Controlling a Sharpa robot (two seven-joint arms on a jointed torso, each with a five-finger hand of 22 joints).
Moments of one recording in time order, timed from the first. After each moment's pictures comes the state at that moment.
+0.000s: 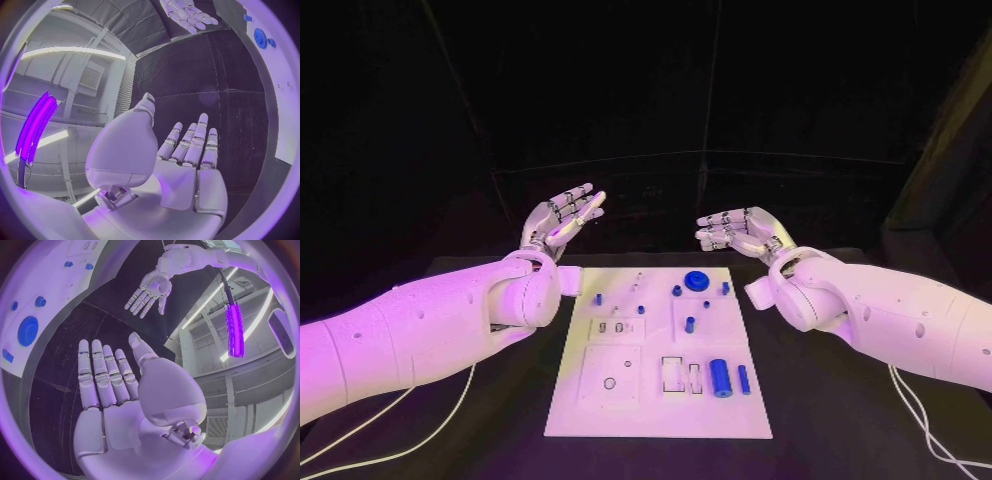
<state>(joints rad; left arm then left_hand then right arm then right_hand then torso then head) 1.23 -0.67 -0.13 1.30 0.14 -0.46 0.61 1.29 -0.07 0.03 0.28 0.04 0.49 0.16 0.06 0.05 0.48 0.24 0.05 0.05 0.66 0.21 0.11 0.08 0.14 0.28 0.29 0.08 0.05 1.14 -0.72 0.00 1.29 -0.48 -0.41 0.37 1.27 0.11 0.02 -0.20 0.16 0.86 0.22 0.09 0.06 0.97 0.18 0.09 0.06 1.05 0.14 0.10 0.06 0.16 0.91 0.25 0.19 0.09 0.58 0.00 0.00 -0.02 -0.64</state>
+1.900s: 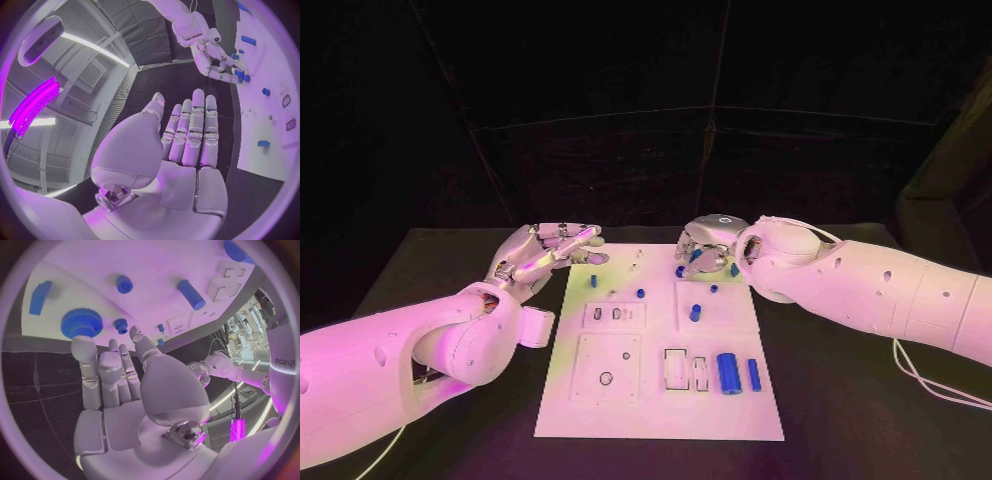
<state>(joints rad) 1.24 -0.90 -0.13 1.63 0.00 -0.30 0.57 1.36 0.02 0.01 0.12 0.05 1.00 0.20 0.13 0.07 1.10 0.14 0.14 0.07 1.19 0.09 0.26 0.17 0.17 0.92 0.21 0.32 0.13 1.25 -0.65 0.00 1.25 -1.64 -0.17 -0.02 1.28 0.05 0.06 -0.28 0.14 0.99 0.15 0.06 0.07 1.15 0.09 0.06 0.07 1.47 -0.01 1.11 0.87 0.15 1.28 0.09 1.08 0.78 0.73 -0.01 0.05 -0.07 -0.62</state>
